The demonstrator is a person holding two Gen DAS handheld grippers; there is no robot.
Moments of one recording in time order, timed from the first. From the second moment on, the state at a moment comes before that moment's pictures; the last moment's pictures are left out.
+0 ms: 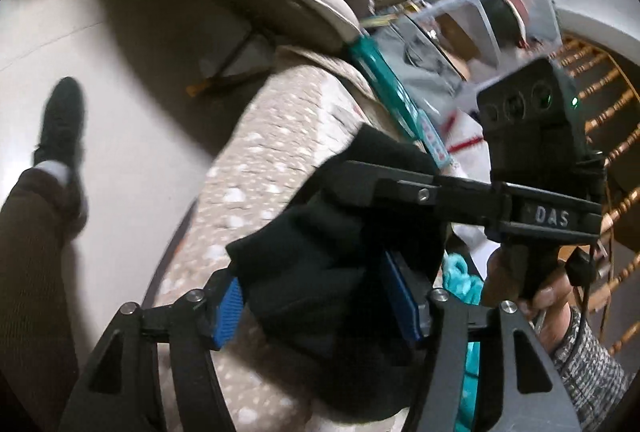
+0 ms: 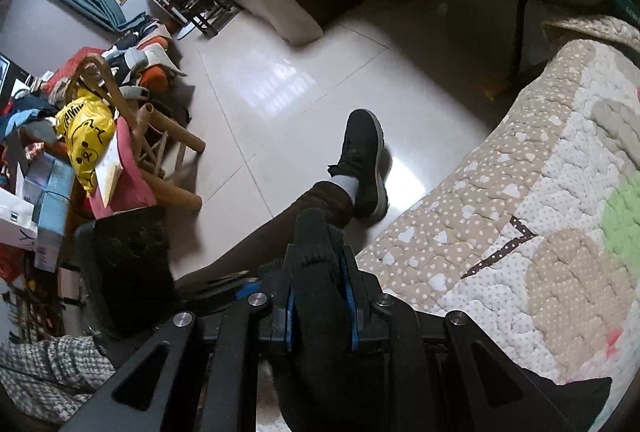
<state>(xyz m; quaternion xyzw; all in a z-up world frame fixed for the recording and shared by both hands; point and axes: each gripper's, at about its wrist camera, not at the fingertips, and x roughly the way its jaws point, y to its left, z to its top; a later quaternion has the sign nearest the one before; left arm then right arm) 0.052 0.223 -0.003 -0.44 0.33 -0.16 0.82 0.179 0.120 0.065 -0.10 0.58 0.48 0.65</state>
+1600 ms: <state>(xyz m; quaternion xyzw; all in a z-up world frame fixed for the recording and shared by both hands) 0.032 0.067 0.063 -0.30 0.47 -0.17 0.81 0.132 -0.194 0.126 -0.09 0.50 0.21 0.83</state>
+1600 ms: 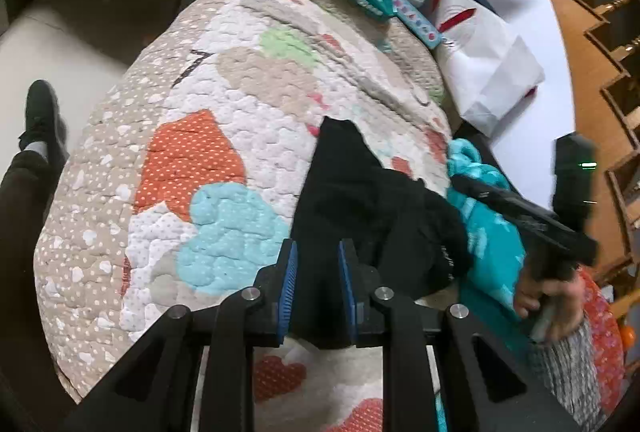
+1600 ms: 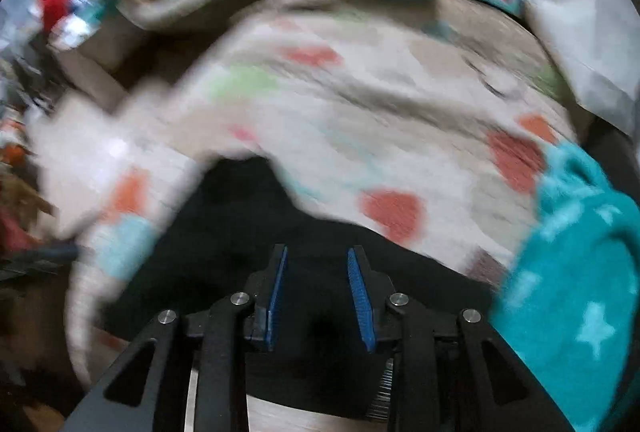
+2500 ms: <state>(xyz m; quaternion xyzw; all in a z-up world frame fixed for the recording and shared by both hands) 0.050 0.053 0.030 -0.31 0.50 -0.20 0.79 0.048 -0.173 0.101 -0.24 0.59 0.12 0.76</state>
